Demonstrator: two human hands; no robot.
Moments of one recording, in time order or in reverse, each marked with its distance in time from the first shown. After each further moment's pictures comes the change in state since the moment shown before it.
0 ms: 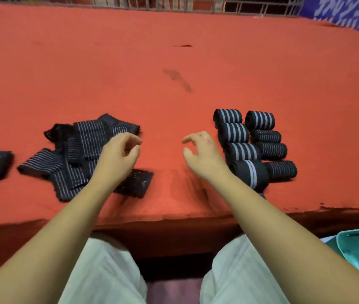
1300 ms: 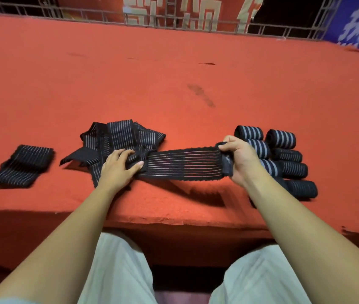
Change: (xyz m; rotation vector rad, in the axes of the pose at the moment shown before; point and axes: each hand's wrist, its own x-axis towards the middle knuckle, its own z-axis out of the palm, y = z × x) left_hand -0.006 -0.118 -0.018 0.262 -0.092 -0.285; right_hand 0.012 -0.026 -0.028 1.235 -0.070 0.360
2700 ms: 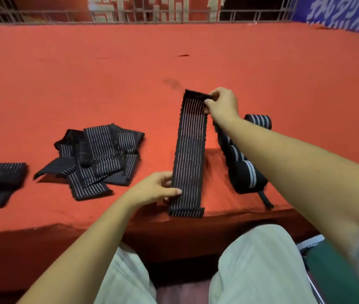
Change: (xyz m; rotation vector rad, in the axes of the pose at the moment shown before) left_hand -0.058 0.126 0.033 -0.710 -0.848 0.158; right_hand 0.105 -0.057 -0.029 -0.909 0.426 -0.403
